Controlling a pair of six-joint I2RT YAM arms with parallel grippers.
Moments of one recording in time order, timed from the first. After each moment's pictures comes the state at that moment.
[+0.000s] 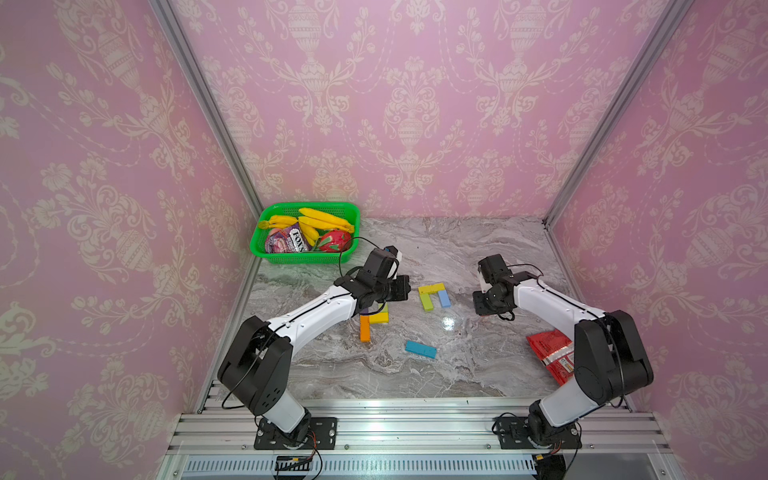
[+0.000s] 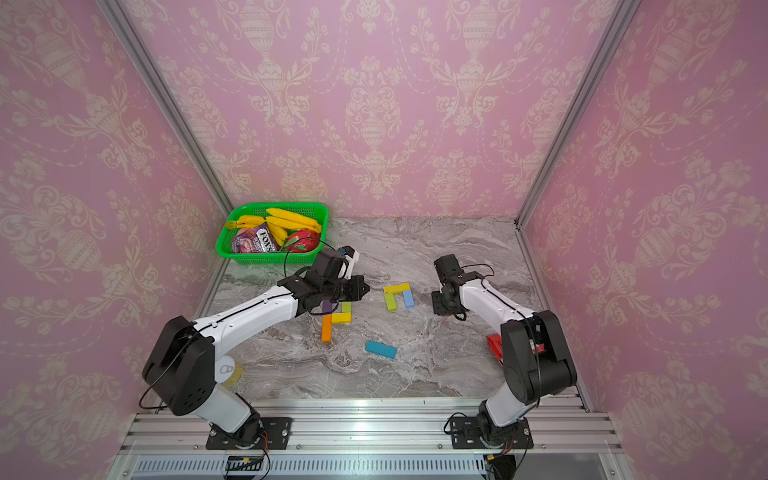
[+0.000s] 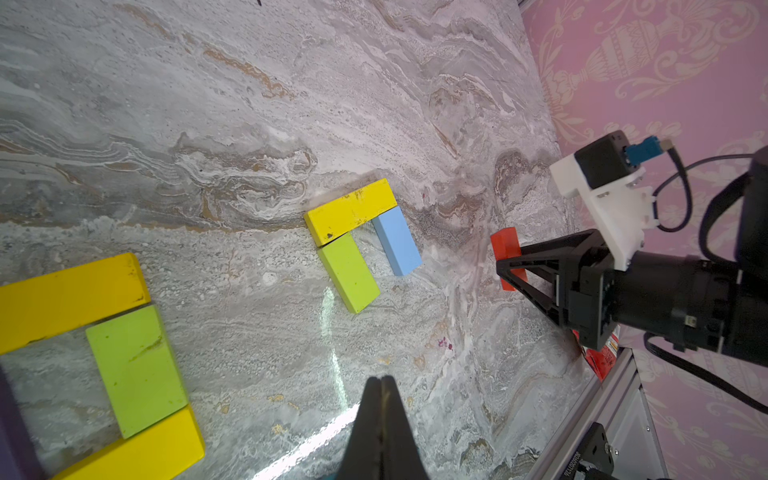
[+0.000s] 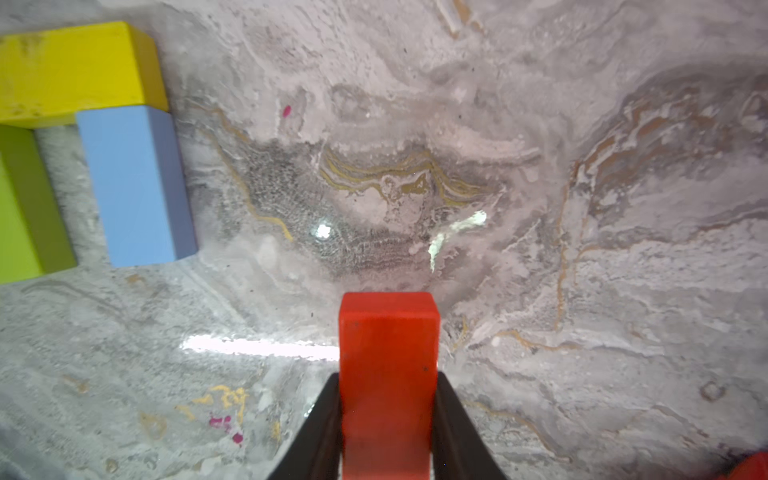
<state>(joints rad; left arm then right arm) -0.60 1.59 1.12 -0.28 0.24 -0.59 0.32 1.55 1.02 -0.67 0.07 0.15</state>
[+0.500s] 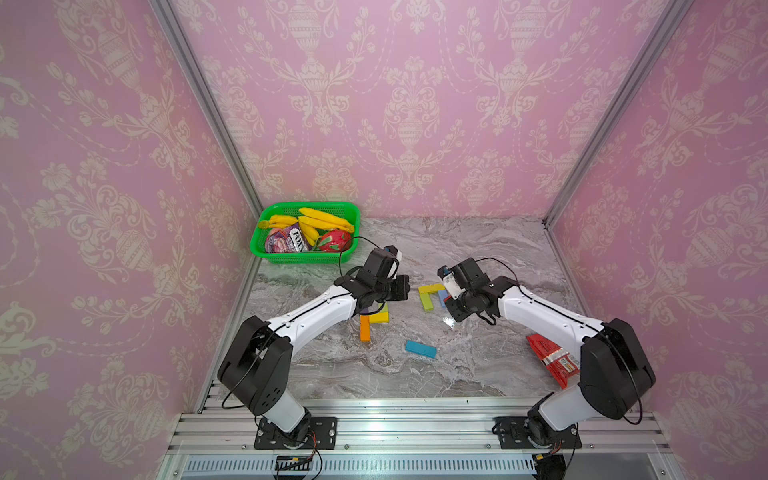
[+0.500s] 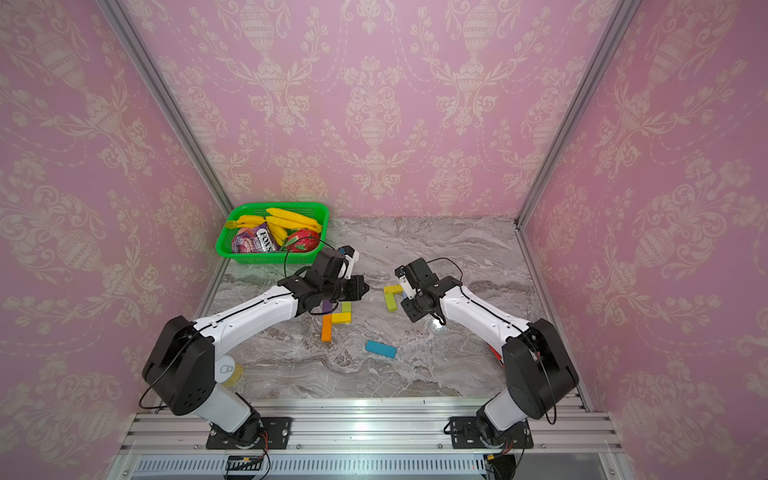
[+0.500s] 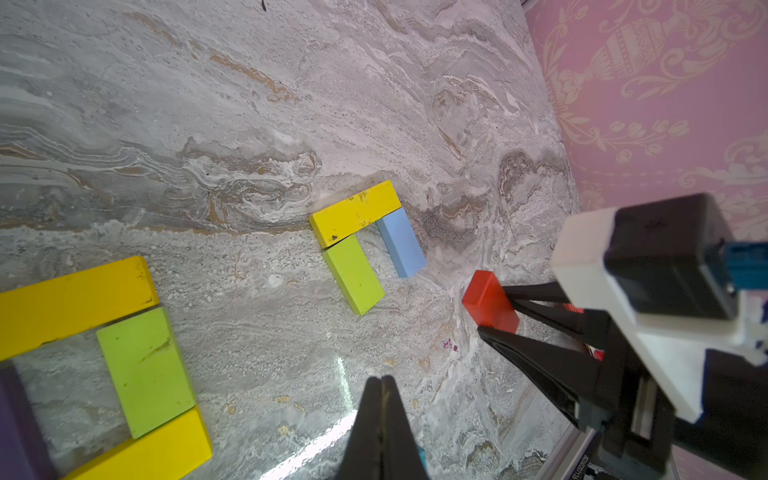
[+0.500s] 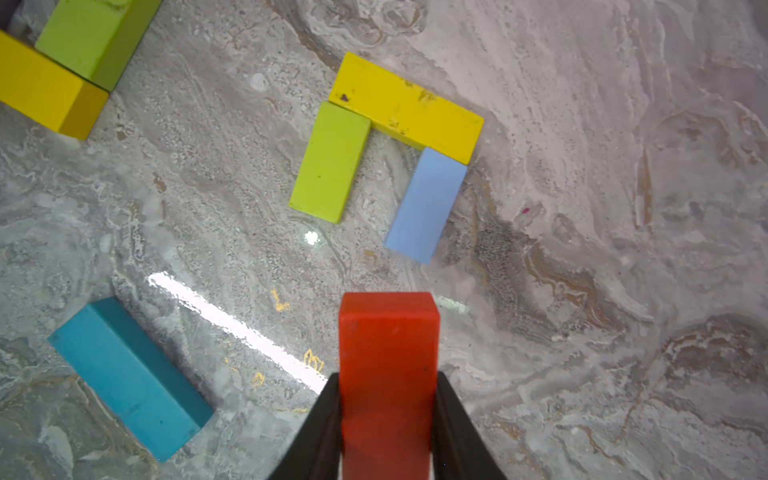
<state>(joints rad) -0.60 1.59 1.12 -0.28 0.22 -0.57 0.60 1.55 1.06 -0.63 0.07 -0.11</state>
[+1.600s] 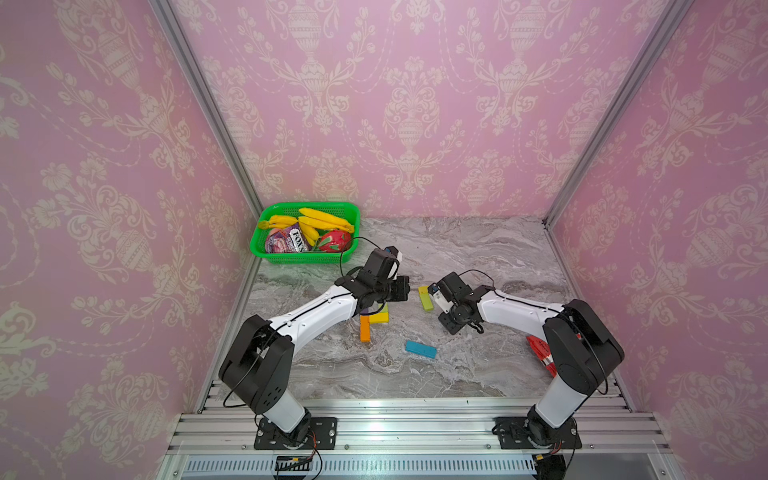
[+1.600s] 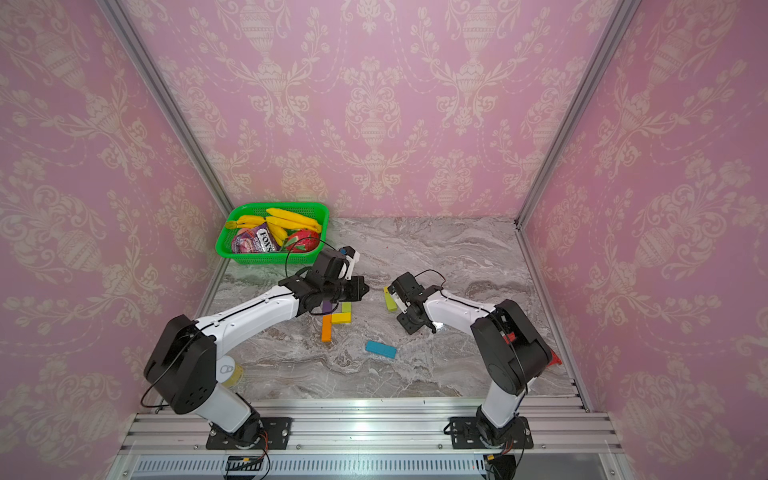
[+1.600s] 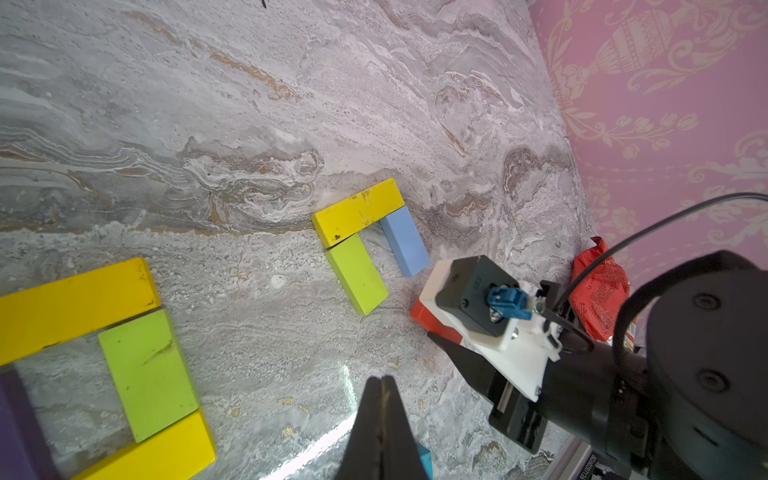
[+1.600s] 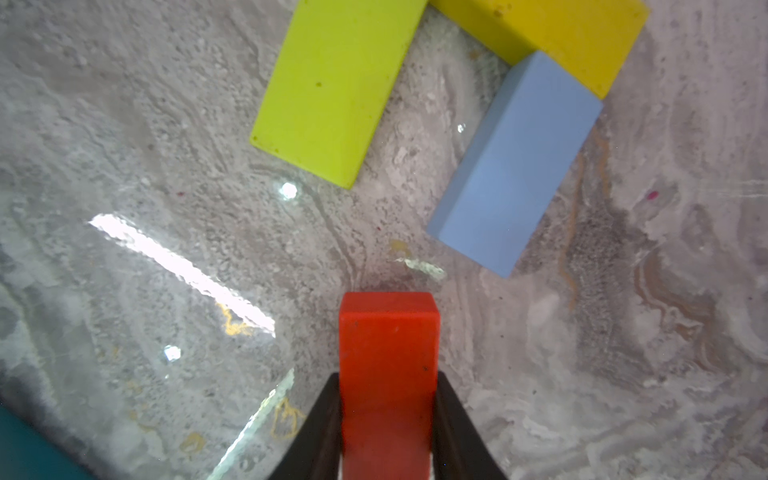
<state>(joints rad) -0.60 1.61 1.12 -0.28 0.23 -0.57 0.63 1.71 1.00 -0.54 0.13 -0.13</state>
